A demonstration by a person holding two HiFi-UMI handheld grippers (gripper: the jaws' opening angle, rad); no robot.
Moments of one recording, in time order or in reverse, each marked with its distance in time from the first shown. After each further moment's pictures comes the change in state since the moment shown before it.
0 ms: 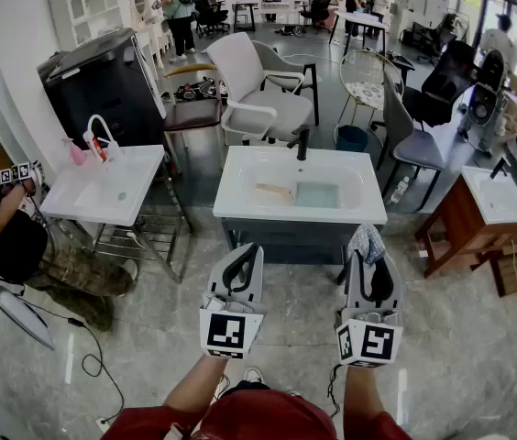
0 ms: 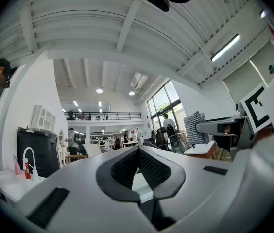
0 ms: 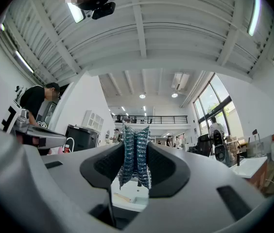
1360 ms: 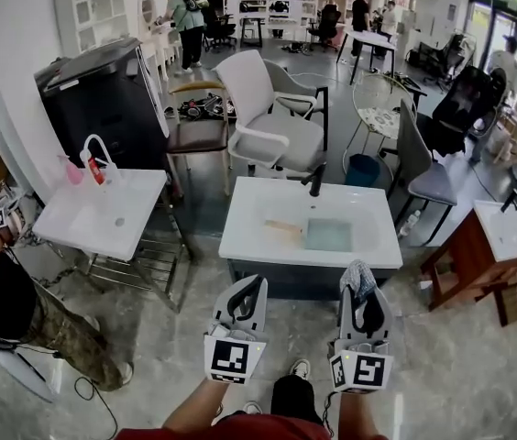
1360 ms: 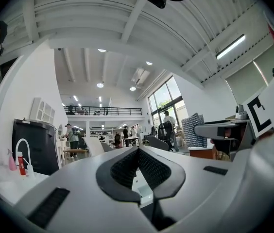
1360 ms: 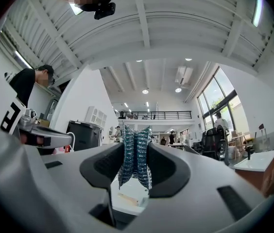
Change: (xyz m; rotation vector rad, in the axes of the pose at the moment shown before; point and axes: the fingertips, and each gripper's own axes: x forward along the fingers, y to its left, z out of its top) left arm 0.072 0.082 -0.053 0.001 0.010 -0.005; right arm 0.100 0.052 -0.064 0.020 0.049 0.038
